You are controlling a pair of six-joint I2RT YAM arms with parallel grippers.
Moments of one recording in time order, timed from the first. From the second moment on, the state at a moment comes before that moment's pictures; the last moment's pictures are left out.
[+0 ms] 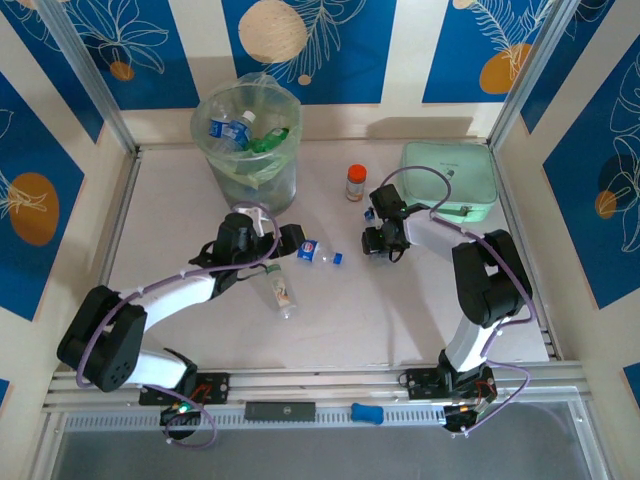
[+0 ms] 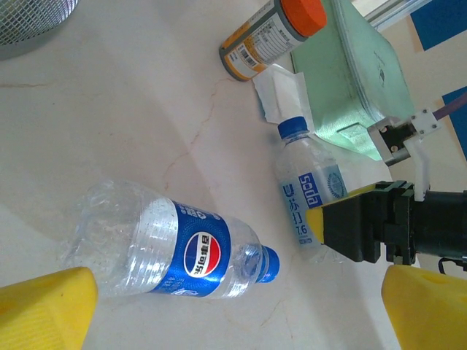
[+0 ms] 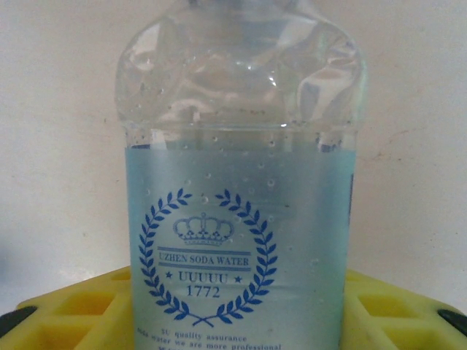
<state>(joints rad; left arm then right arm) -0.53 1.38 0.66 0.23 0.25 -0.76 0.39 1.73 1.08 -0.57 0.03 0.23</state>
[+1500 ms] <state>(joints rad) -0.59 1.32 0.78 0.24 0.25 -0.82 0.76 1.40 0.92 -0.02 -0.25 0.24</state>
